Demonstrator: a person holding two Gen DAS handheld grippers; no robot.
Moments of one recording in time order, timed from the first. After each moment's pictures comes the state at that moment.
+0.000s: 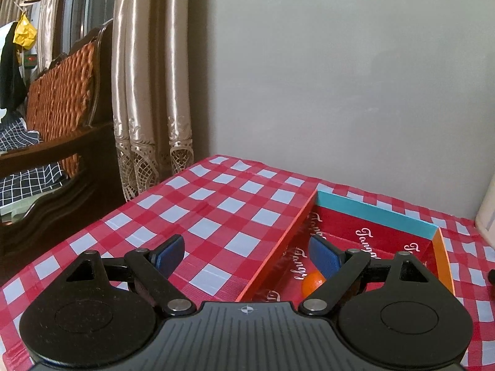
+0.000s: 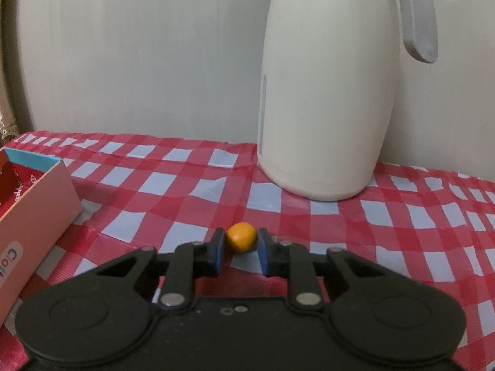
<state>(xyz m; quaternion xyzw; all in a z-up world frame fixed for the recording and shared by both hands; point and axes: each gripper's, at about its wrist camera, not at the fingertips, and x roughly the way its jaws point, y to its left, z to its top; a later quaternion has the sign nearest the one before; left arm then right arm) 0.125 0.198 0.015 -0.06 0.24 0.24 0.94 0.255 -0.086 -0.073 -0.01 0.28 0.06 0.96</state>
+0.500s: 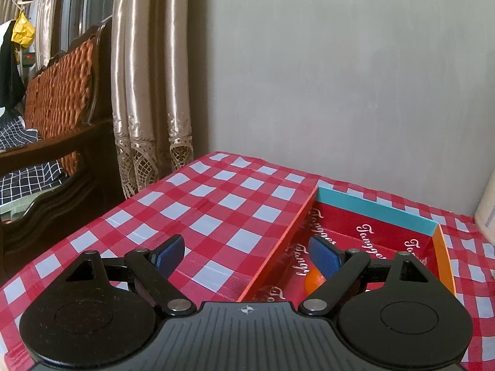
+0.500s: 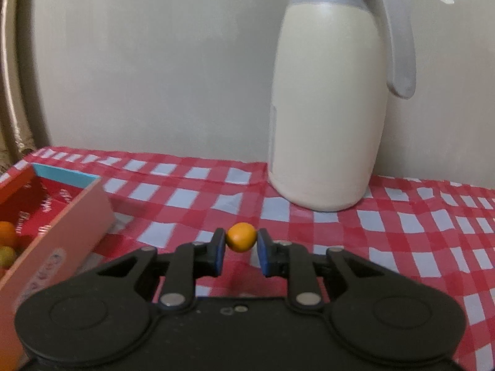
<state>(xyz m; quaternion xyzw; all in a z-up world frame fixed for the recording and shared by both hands) 0.122 0.201 0.016 -0.06 0.24 0.24 0.94 0.217 -0.080 -0.047 0.00 0.25 0.08 0.96</state>
